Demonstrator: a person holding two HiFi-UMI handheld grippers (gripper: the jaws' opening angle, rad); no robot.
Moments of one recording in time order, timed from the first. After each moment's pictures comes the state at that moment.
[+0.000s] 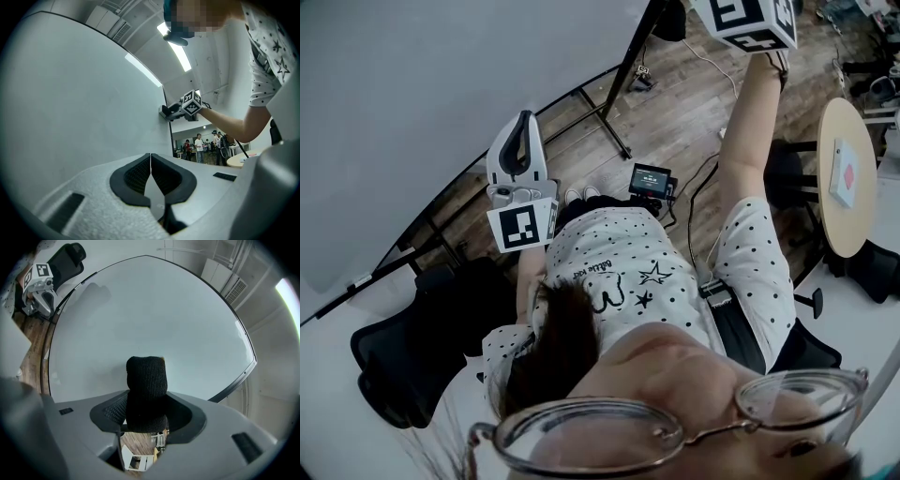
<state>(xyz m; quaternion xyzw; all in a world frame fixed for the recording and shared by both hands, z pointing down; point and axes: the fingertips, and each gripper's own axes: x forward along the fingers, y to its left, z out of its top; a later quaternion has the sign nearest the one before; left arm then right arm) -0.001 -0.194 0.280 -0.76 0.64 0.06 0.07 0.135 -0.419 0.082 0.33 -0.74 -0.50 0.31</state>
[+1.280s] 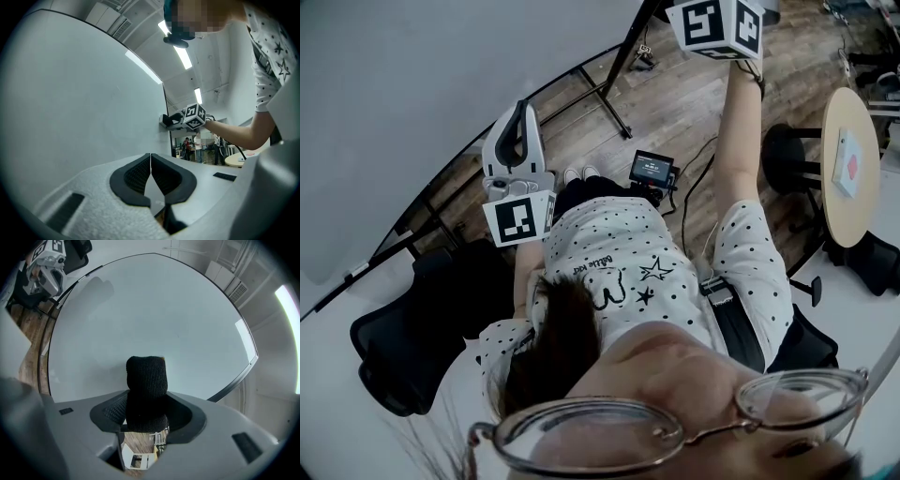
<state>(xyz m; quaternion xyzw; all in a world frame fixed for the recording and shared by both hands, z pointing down) -0.002 -0.187 0.293 -0.76 0.64 0.05 0.05 0.136 -0.421 0.164 0.35 -0.73 -0.50 0.30</state>
